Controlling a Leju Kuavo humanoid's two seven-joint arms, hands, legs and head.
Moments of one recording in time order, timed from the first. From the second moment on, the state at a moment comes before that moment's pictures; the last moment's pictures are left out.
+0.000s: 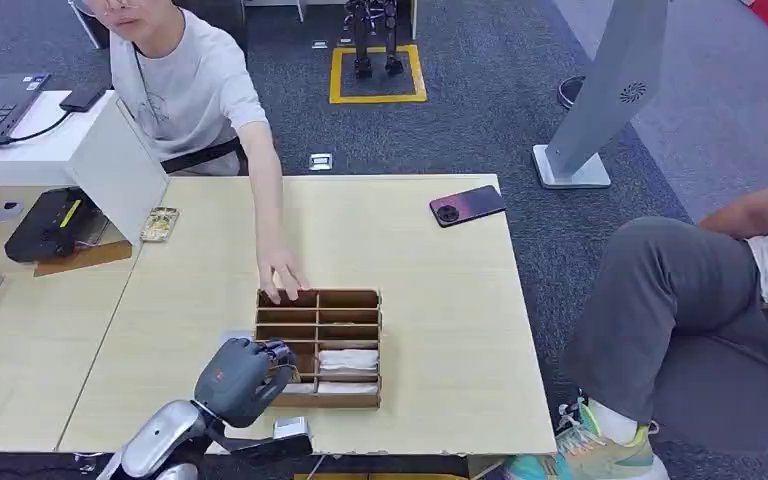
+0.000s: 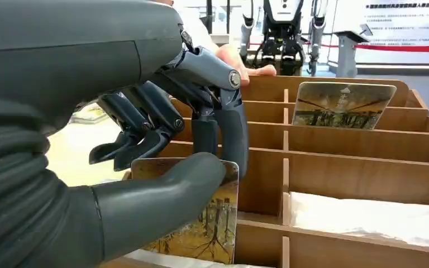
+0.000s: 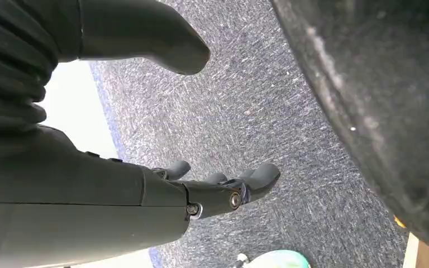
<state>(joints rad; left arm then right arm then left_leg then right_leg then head) -0.05 0.28 -0.59 -1.57 -1.08 0.15 -0.10 0.01 0.08 -0.28 -0.19 1.51 -0.14 0.04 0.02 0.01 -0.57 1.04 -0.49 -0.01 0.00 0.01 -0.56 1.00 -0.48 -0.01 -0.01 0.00</state>
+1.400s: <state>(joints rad) -0.05 0.68 -0.36 -1.88 -0.90 0.01 -0.18 0.01 0.08 -0.28 -0.19 1.51 -0.15 0.01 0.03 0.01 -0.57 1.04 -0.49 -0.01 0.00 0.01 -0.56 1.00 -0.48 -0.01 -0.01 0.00</state>
